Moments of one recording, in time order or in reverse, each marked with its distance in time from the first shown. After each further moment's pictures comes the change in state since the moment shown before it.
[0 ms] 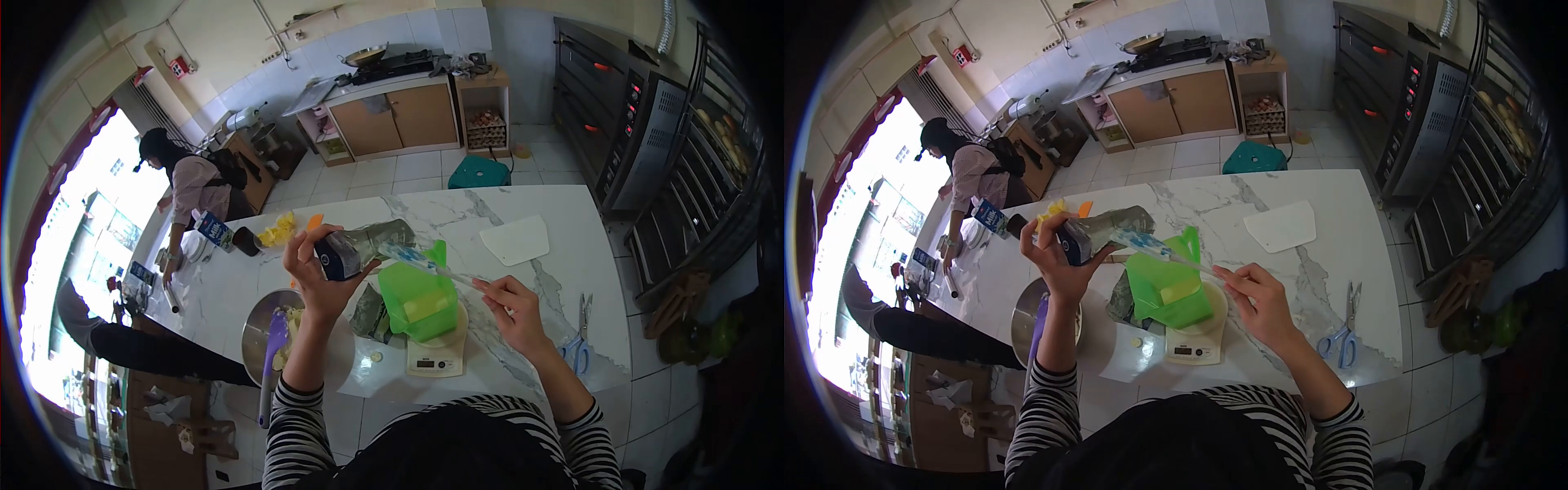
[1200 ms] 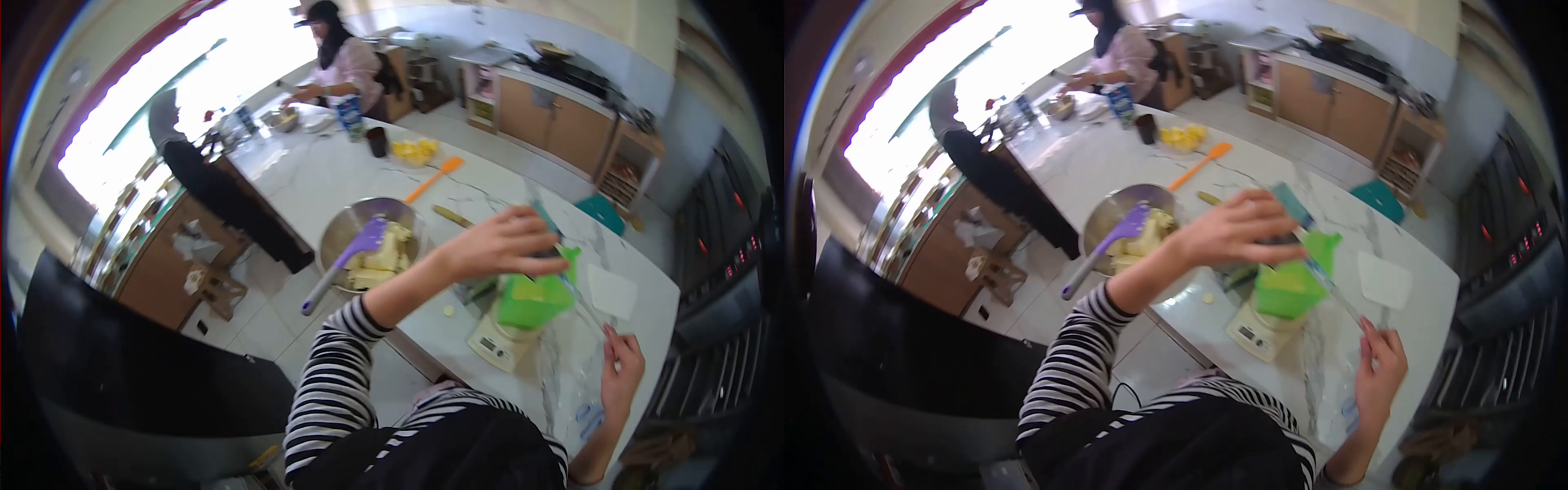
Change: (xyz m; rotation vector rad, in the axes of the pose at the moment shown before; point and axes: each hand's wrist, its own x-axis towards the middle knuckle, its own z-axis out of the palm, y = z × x) left_hand -0.001 0.029 -0.028 0.329 -0.296 0.624; right_hand -0.009 -0.039 -0.037 -0.383 -0.142 0.087
